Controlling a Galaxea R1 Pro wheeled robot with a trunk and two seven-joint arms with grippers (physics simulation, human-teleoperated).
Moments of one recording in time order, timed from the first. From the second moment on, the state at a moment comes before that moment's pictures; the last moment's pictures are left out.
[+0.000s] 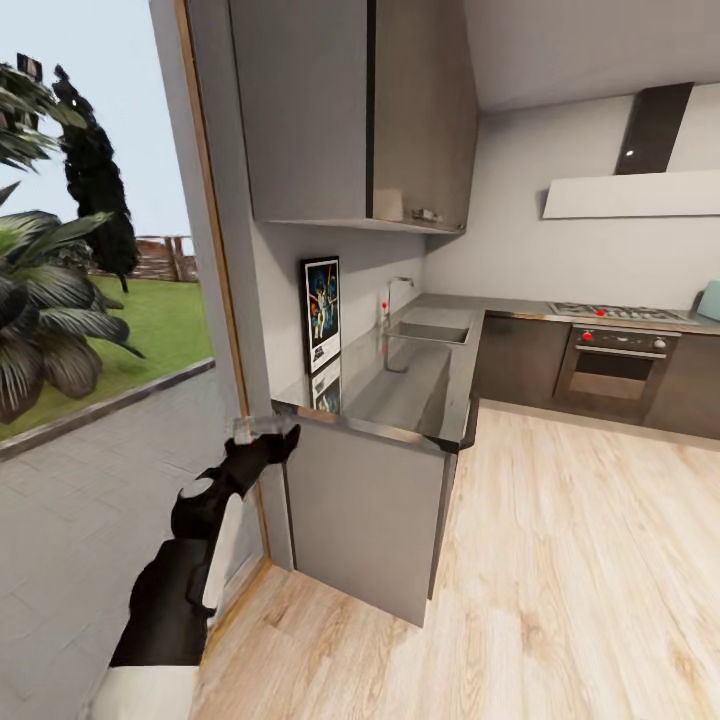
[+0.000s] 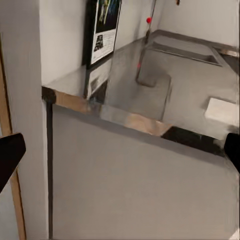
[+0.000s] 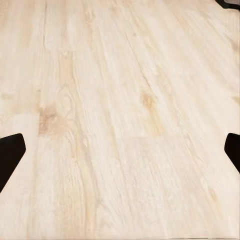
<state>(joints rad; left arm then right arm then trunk) -0.52 -0.17 0.03 -1.48 0.00 0.52 -0.05 -0.06 -0.21 -0.55 -0.56 0.01 -0.39 -0.04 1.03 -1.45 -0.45</state>
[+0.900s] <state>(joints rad) -1.10 -0.17 0.04 -0.98 0.02 0.50 -0.04 -0.05 -0.21 -0.56 -0.54 0.01 -0.50 -0.04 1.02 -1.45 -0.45</state>
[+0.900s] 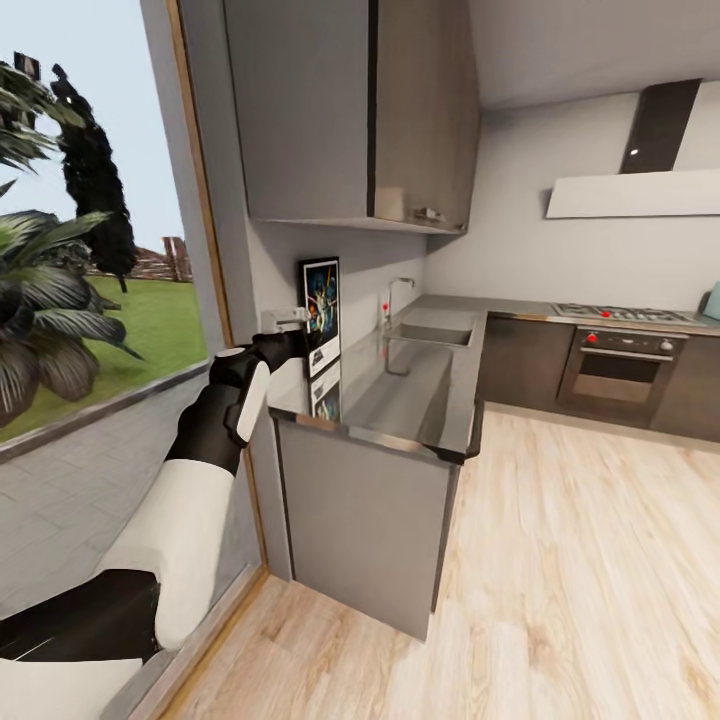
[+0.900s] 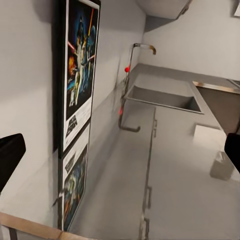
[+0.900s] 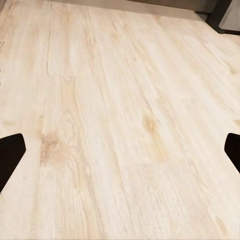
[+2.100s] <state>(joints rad) -1.44 -0.17 0.04 -0.55 0.02 0.38 -0.04 -0.05 -0.21 -0.56 -0.51 0.03 -0.50 -0.04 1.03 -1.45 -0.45</state>
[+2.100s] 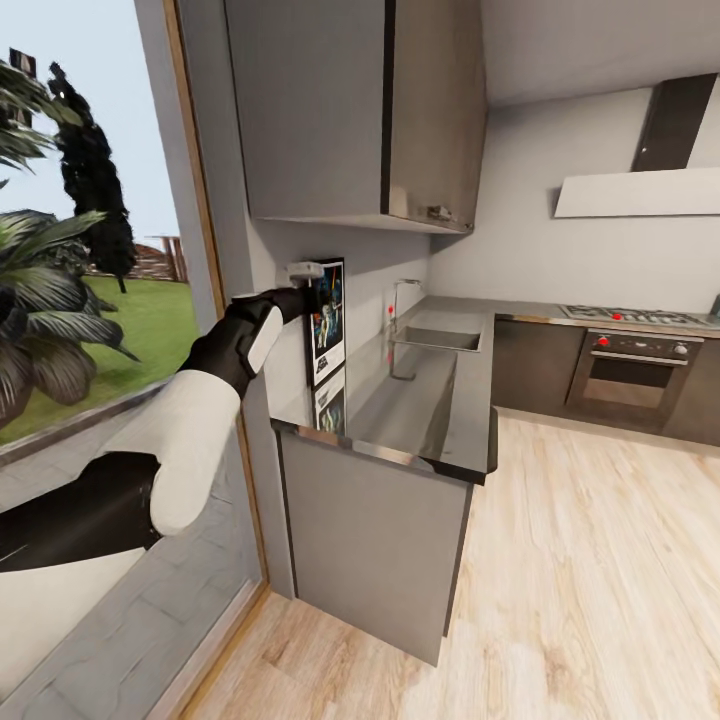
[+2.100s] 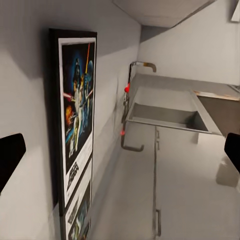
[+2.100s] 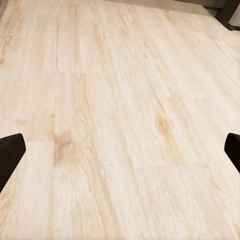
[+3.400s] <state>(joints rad) -1.44 -0.17 0.05 -0.53 0.02 0.37 -0.04 -0.05 -0.21 -0.56 -0.51 0.03 -0.50 -0.04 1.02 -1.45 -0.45</state>
